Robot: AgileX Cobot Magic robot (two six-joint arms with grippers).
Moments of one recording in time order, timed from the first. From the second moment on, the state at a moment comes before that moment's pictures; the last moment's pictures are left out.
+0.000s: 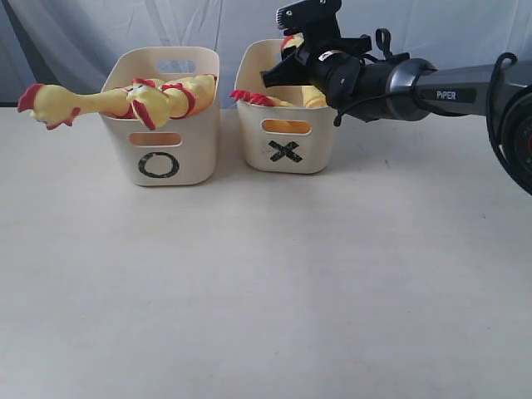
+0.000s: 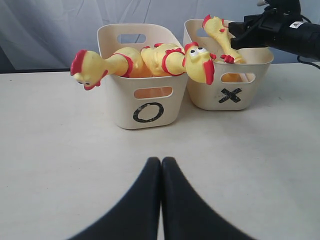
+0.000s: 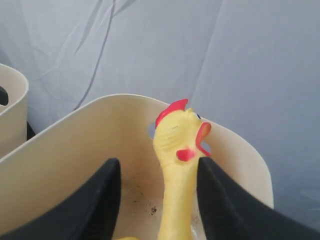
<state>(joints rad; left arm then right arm) -0.09 0.37 -0.56 -0.34 0.68 0.21 0.43 2.29 -1.71 0.60 -0.32 -0.76</state>
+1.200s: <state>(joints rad) -0.09 0.37 -0.56 -0.31 0.68 0.22 0.37 1.60 -1.19 0.68 0.07 -0.81</state>
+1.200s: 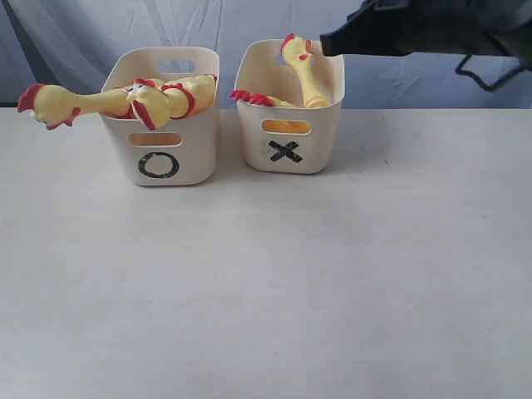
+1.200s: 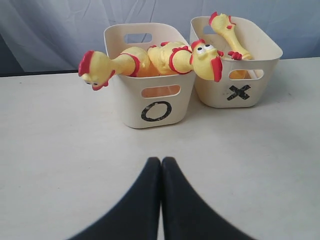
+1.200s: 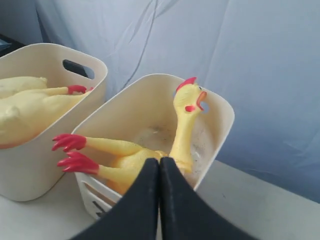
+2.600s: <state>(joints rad) -0.09 0.37 -0.56 -0.30 0.68 0.22 0.24 0.23 -0.26 0.49 -0.07 -0.38</state>
